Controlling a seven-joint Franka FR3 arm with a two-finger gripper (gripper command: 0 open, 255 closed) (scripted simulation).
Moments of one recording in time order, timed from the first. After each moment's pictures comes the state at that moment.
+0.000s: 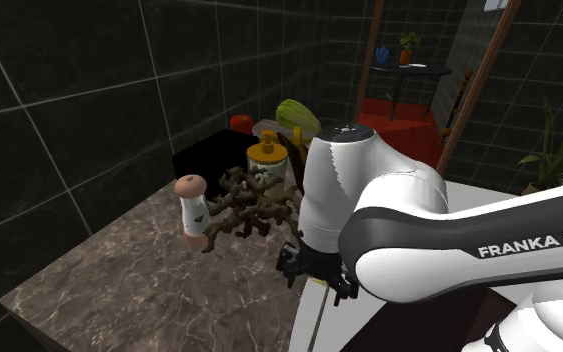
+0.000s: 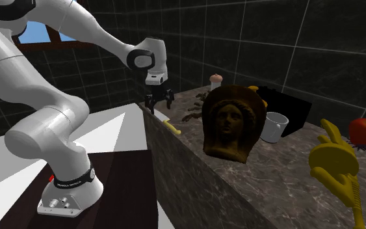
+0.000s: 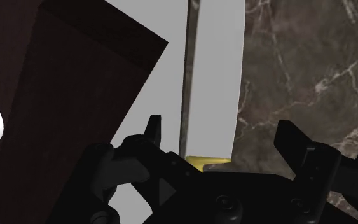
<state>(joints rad) -0.21 -0.45 0.96 -2.53 0.45 2.22 1.46</state>
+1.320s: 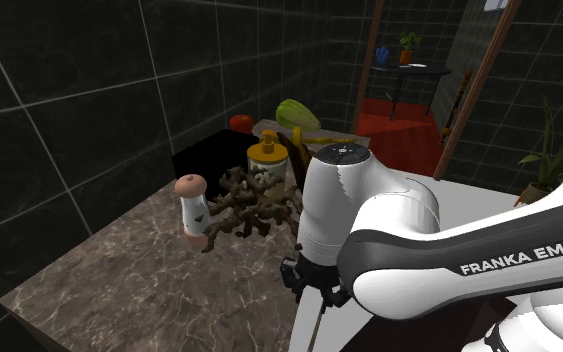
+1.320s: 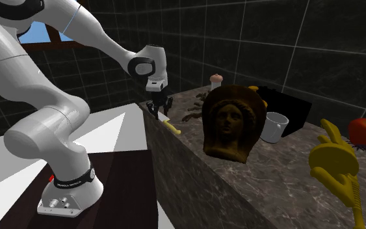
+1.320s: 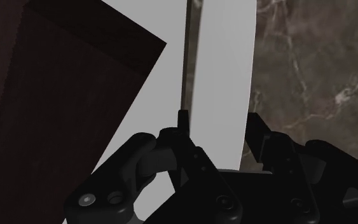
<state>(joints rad) -0.24 -0.39 1.01 -2.57 0.44 2.32 1.47</state>
